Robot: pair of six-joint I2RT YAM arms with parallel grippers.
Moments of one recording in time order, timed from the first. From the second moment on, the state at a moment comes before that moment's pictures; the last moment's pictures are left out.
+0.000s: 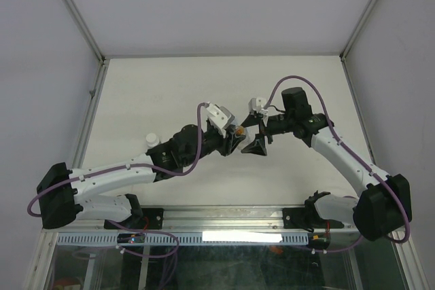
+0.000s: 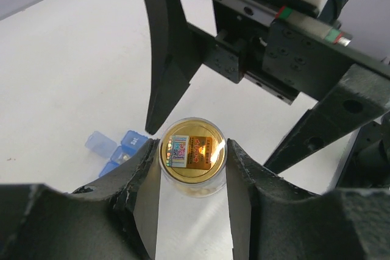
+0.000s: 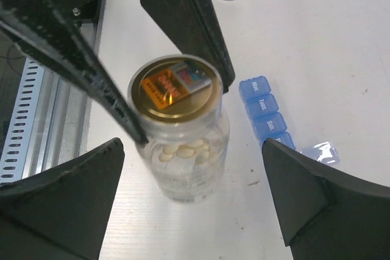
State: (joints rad) left arm -1.10 1.21 0.81 0.27 -0.18 -0.13; right arm 0.43 1.21 0.91 -0.45 -1.04 -0.64
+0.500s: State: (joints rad) left arm -0.80 1.10 0.67 0.24 -0.18 -0.16; right arm 0.38 1.18 0.91 -0.43 -1.05 -0.61
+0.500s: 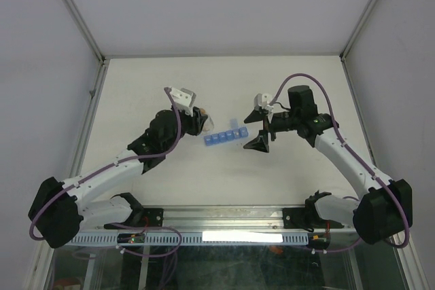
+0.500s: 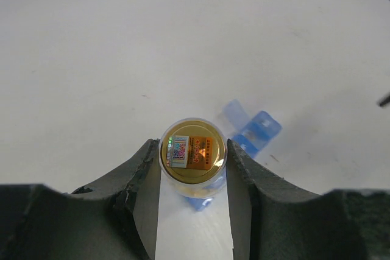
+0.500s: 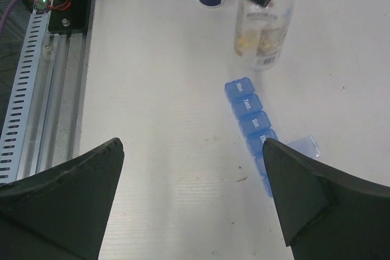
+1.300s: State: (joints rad) left arm -0.23 1.80 1.15 0.15 -0.50 -0.41; right arm 0.37 1.17 0.90 -0.39 -1.05 -0.58
